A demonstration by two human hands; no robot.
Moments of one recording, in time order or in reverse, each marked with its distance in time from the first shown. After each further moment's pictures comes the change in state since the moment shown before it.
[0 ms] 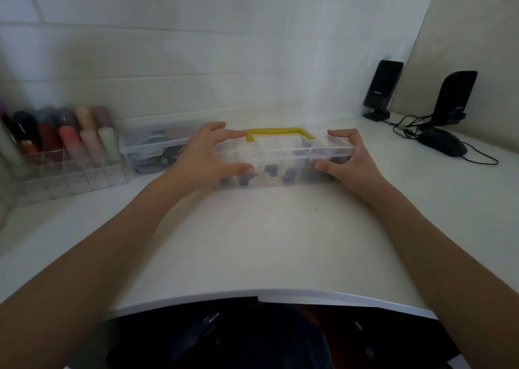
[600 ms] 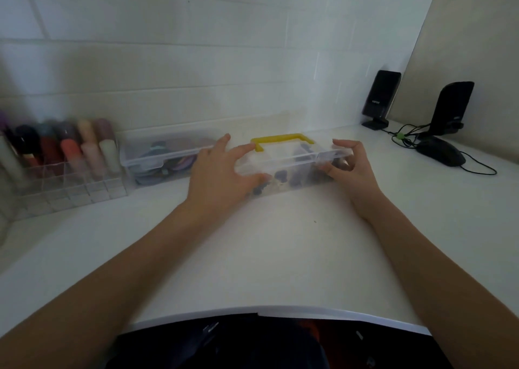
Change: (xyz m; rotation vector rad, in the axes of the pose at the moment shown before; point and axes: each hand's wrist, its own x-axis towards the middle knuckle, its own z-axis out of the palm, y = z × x) left_hand -0.006 0.022 0.023 0.363 0.084 -0.084; right_hand 0.005 0.007 0.004 0.221 0.085 0.059
